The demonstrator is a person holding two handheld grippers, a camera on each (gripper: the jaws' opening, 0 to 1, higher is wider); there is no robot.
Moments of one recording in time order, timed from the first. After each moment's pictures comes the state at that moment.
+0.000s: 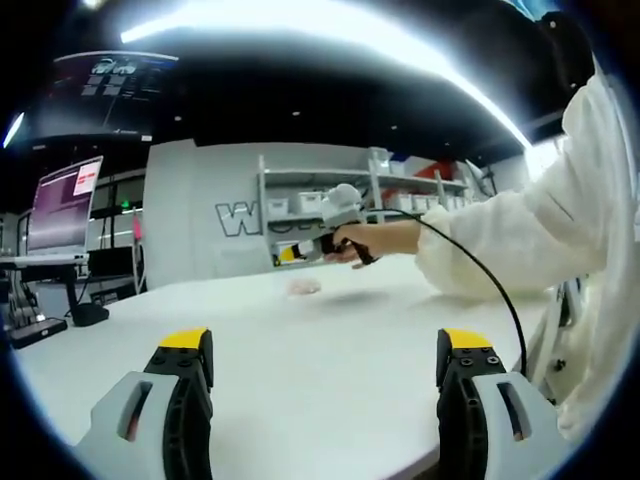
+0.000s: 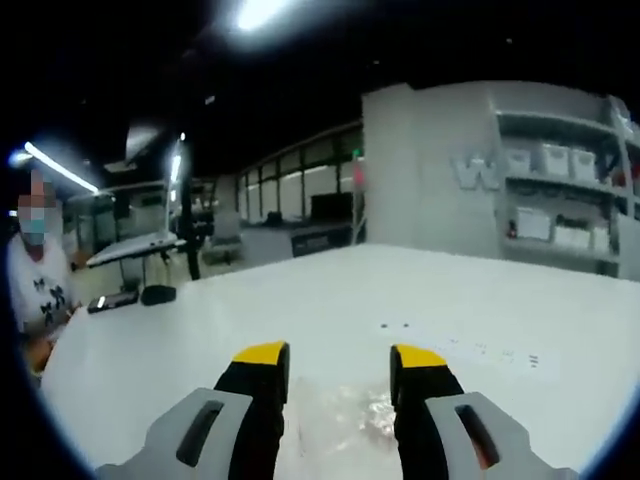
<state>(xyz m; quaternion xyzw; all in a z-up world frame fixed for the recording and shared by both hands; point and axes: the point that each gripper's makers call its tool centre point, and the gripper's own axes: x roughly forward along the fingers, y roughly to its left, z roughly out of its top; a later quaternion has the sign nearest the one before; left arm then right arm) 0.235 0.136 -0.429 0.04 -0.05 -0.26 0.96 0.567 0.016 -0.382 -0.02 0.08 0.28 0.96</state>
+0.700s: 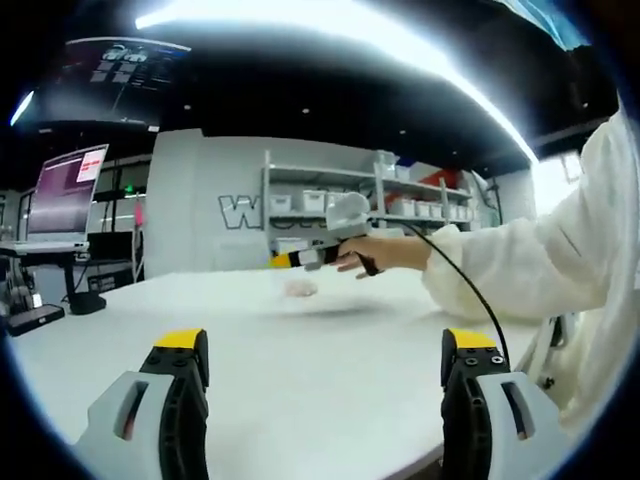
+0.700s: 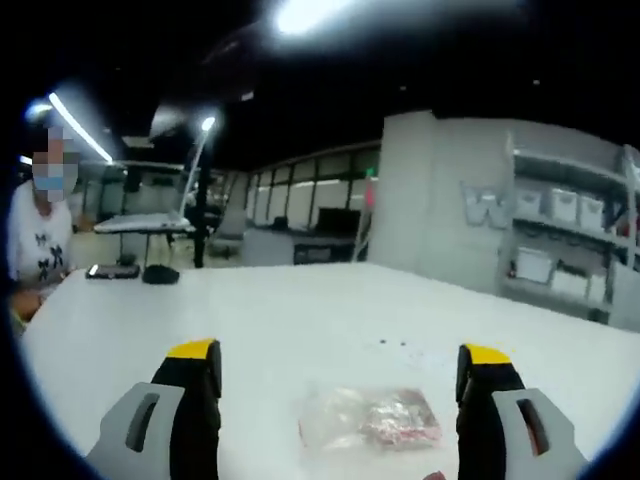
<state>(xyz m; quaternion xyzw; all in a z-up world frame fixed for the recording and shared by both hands) 0.230 0.132 -0.417 0.01 -0.03 -0.26 0.97 0.556 0.015 -0.376 -0.11 0.03 0.27 0.96</state>
